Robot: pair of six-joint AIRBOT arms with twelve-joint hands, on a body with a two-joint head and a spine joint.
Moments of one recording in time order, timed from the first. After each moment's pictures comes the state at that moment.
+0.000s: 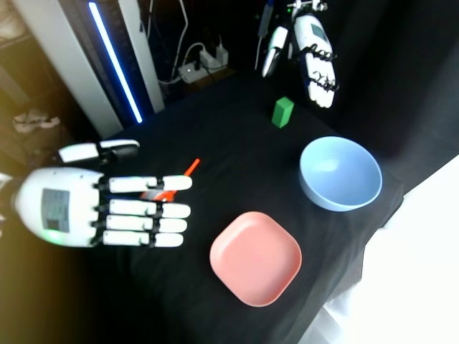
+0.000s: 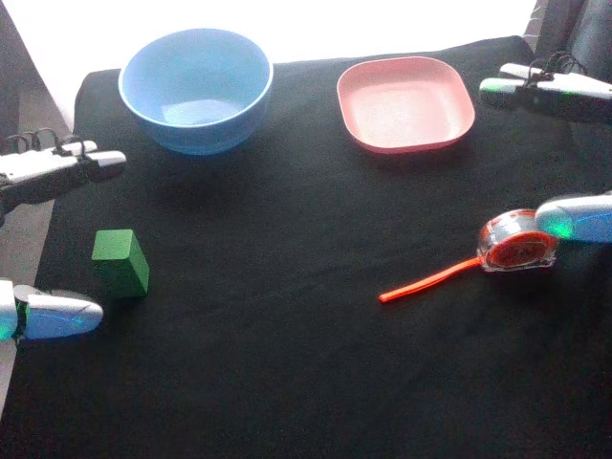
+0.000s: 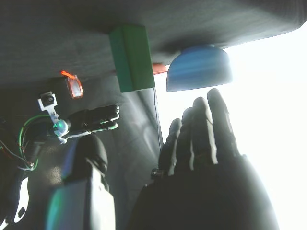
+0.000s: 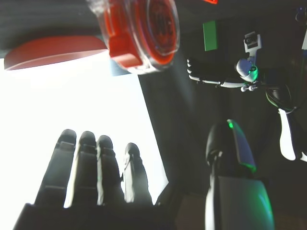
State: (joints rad) left arm 1.10 -0.78 1.03 -0.12 -1.10 0.69; right arm -1.01 -1.00 1.36 -0.21 1.05 0.03
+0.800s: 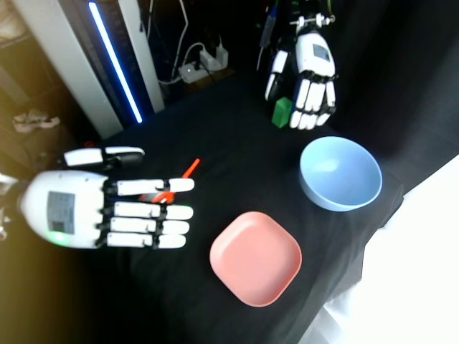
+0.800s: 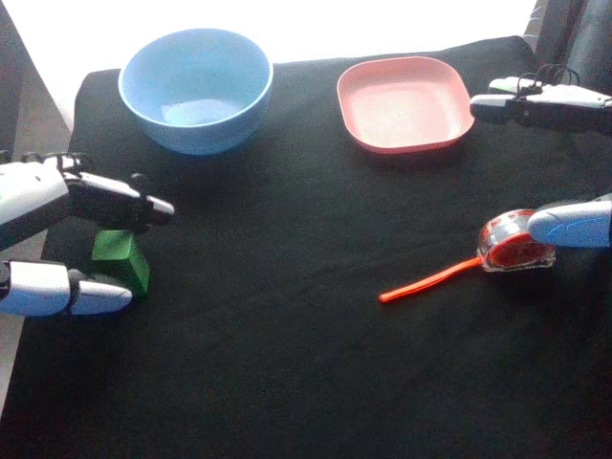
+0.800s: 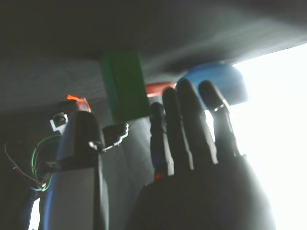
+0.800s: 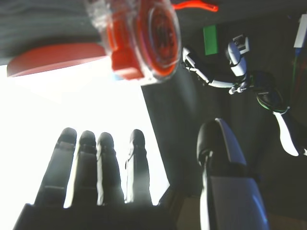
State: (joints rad) left arm 0.89 -0.86 1.13 0.04 -0.82 0.68; right arm -1.01 -1.01 1.37 -0.21 1.04 0.03
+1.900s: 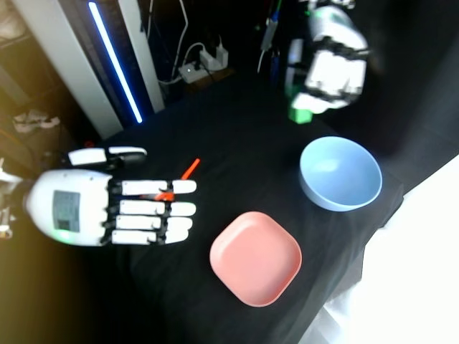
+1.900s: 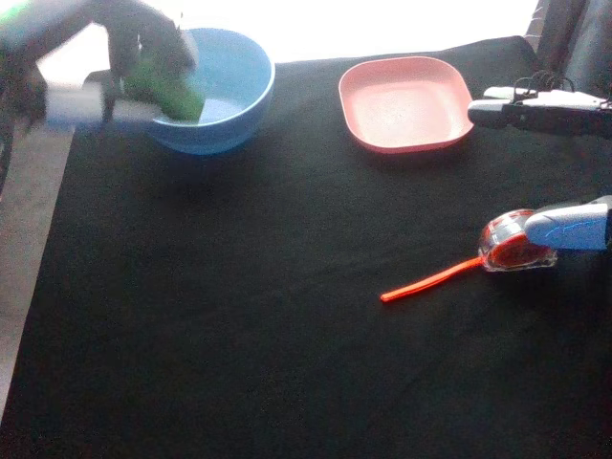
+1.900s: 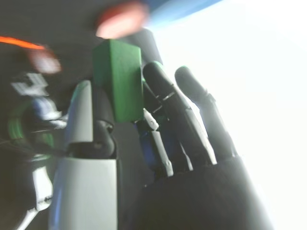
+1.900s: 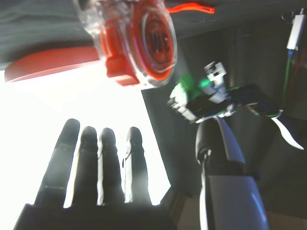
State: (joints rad) left arm 0.42 -0.95 1.29 0.13 -0.76 0.77; right arm -1.01 -1.02 1.37 -0.21 1.03 0.04
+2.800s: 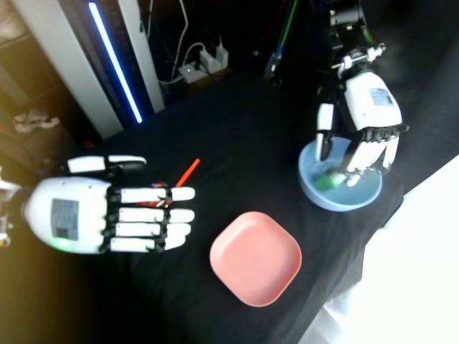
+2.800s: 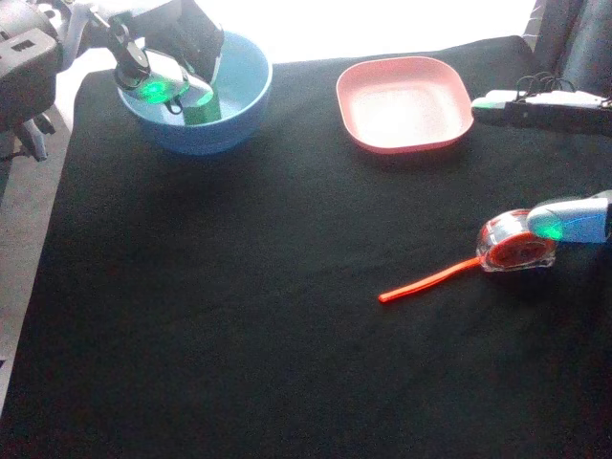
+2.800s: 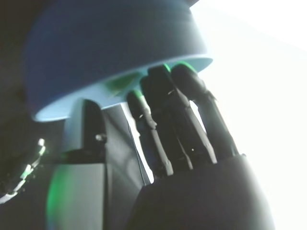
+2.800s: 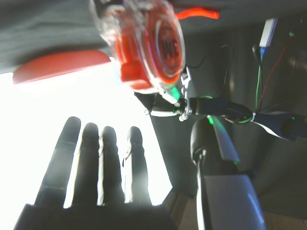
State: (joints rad) left arm 0.28 -1.25 1.61 0.12 -0.27 0.85; right arm -1.01 -1.04 1.41 -0.24 1.04 0.07
